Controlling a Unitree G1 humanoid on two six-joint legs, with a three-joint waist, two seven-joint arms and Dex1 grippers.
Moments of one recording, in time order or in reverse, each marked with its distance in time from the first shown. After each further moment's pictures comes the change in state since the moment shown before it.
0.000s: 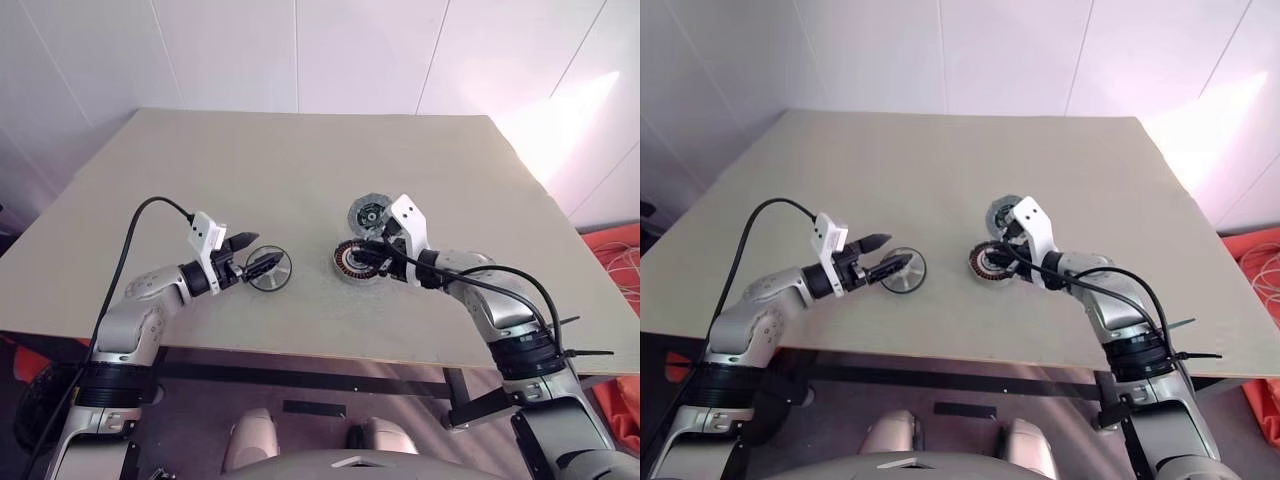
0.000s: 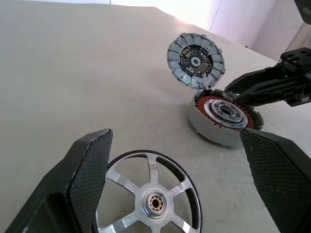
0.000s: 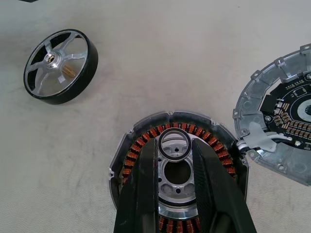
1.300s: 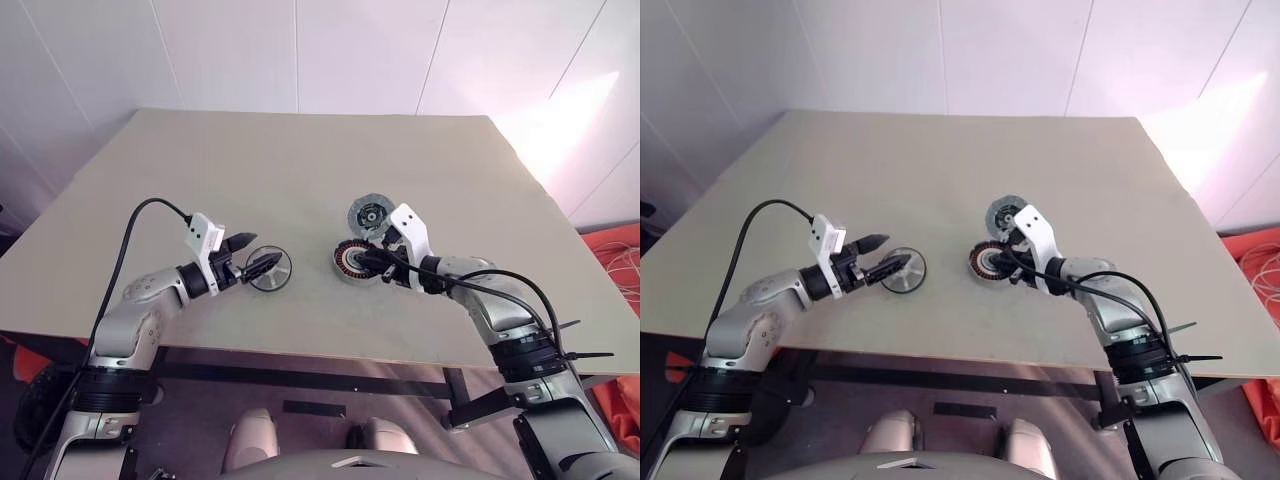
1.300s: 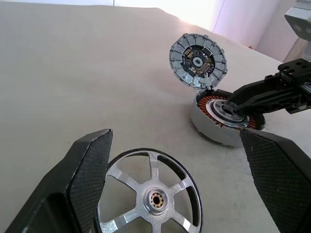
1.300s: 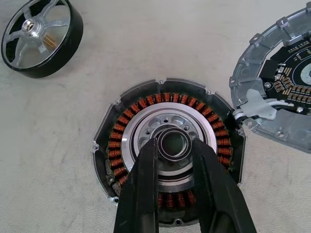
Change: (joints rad) left arm 0.019 0.003 0.004 -0.025 -0.002 0.000 0.018; right arm 0.010 -0.007 0.010 0.035 -0.048 -0.013 0.021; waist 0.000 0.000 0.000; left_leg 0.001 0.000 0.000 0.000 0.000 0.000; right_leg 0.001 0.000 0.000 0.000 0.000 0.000
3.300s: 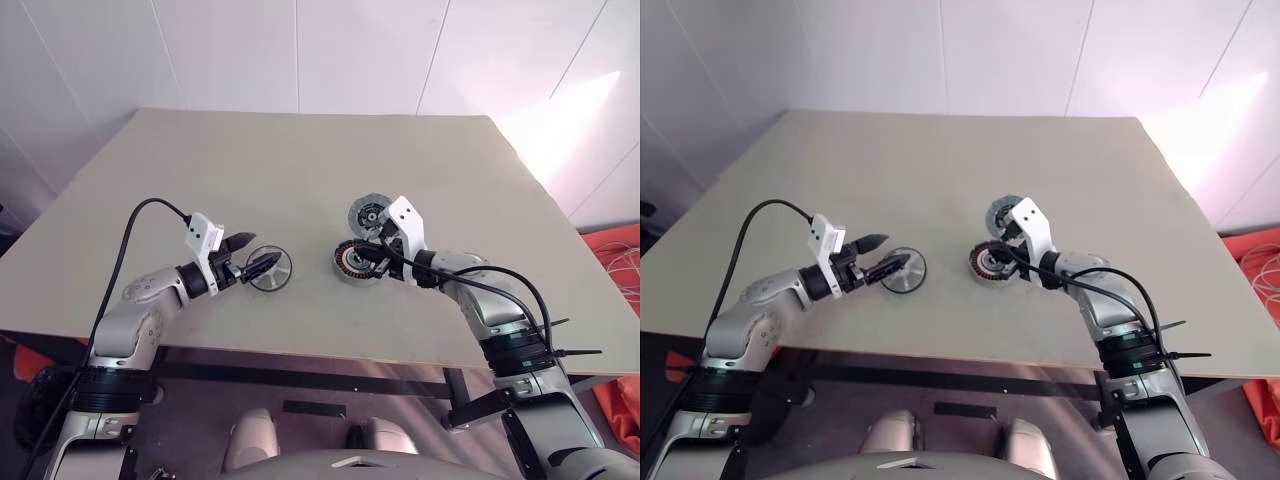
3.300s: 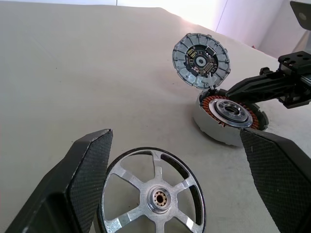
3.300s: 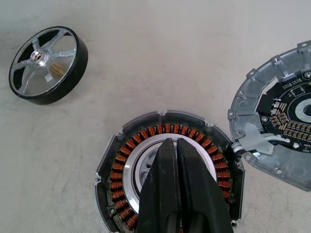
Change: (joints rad) left arm 0.000 0.001 0.001 0.001 0.001 -0.001 0.008; right arm -0.019 0.049 -0.022 0.030 -0.002 -0.061 -0.001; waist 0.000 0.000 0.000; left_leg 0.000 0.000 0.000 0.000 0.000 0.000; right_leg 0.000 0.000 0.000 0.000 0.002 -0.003
